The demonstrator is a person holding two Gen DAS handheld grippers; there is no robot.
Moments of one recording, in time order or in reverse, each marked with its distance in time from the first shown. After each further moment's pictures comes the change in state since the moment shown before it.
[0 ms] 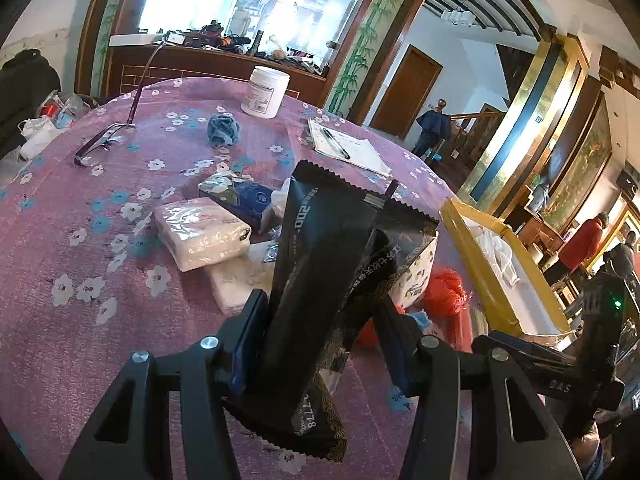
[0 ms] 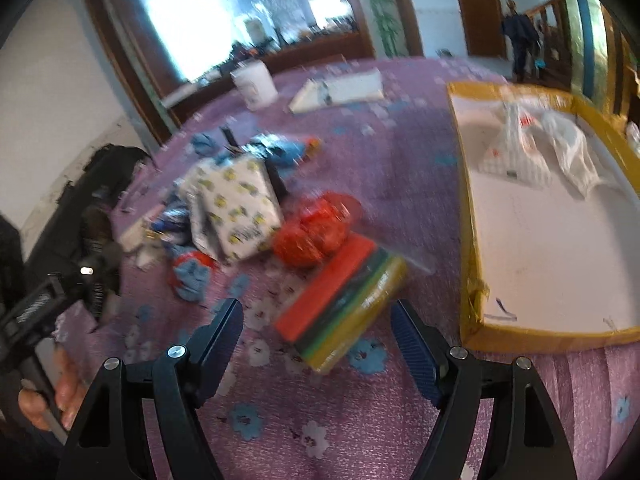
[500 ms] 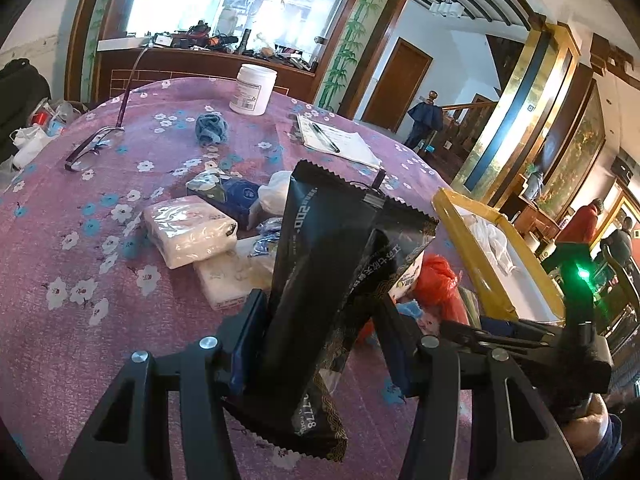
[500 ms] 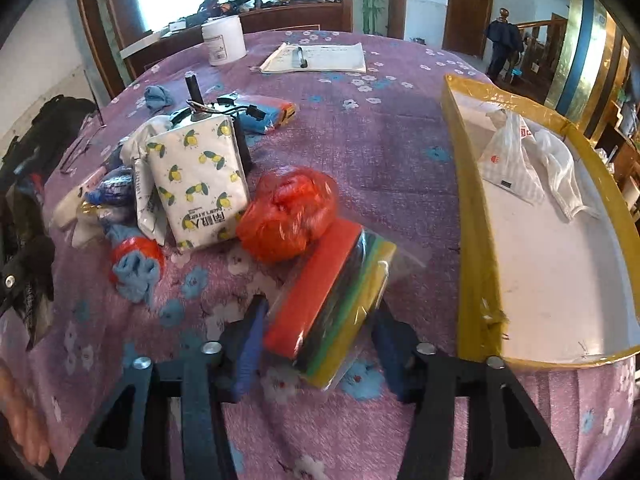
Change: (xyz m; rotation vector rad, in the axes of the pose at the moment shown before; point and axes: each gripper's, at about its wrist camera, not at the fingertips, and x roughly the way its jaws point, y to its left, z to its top) left arm 0.000 -0.008 -0.003 0.036 0.017 -0.025; right arm 0.021 0.017 0.010 -0.078 0.107 -0.144
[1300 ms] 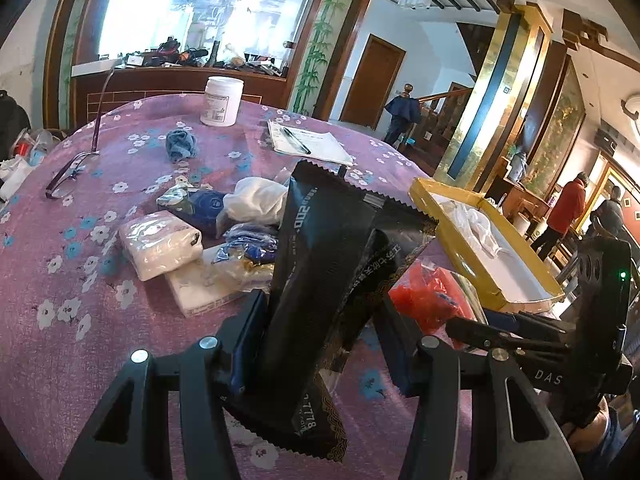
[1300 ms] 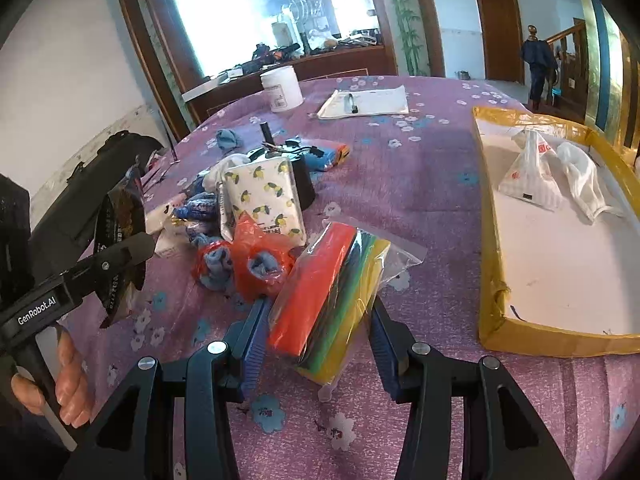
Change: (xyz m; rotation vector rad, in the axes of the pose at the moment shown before) left arm -0.002 -0.022 -0.004 0.106 -0.011 -0.034; right arm -0.036 0.005 -0.027 -0.033 -0.188 0.169
